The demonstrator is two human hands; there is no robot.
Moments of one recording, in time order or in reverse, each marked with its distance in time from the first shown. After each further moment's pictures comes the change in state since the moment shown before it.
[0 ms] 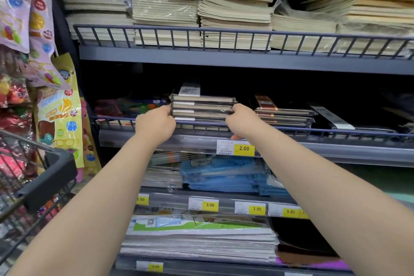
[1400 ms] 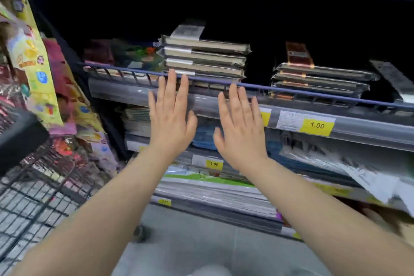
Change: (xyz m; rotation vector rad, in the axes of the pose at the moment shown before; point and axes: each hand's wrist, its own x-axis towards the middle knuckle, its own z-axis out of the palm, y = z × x) left_hand -0.056 0.008 0.093 -0.009 0.202 0.175; right_hand -0.003 0.112 0.088 -0.723 0.363 -0.723
